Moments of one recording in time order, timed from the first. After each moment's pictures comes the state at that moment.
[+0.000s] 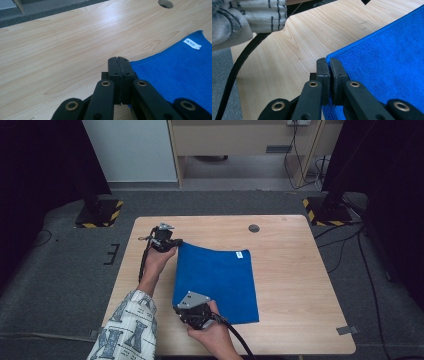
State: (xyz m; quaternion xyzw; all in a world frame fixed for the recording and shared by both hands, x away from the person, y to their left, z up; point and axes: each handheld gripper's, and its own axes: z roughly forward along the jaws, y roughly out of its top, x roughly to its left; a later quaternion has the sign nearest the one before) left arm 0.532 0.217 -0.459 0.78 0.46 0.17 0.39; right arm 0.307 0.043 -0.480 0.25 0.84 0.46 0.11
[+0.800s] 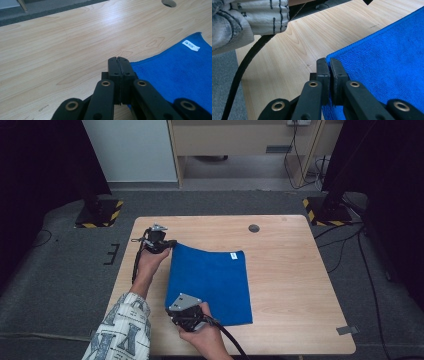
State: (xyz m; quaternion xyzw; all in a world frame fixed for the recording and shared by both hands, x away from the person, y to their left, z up) left arm 0.525 0.238 -0.460 0.77 0.47 0.17 0.39; right arm 0.301 0.064 -0.481 0.25 0.84 0.47 0.11
